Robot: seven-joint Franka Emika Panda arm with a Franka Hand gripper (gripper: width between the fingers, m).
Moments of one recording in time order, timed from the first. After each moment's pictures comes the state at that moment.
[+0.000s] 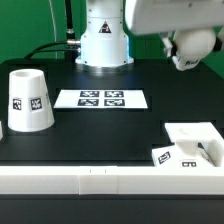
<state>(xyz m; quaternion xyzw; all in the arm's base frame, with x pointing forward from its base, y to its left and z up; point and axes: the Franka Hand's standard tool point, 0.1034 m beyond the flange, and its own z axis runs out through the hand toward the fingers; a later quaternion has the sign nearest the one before) 0.568 0.102 0.160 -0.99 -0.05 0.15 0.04</state>
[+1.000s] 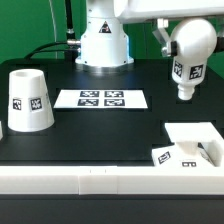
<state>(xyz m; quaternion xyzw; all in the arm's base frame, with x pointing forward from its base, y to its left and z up) 0.621 0.083 0.170 -0.97 -0.10 -0.22 0.02</state>
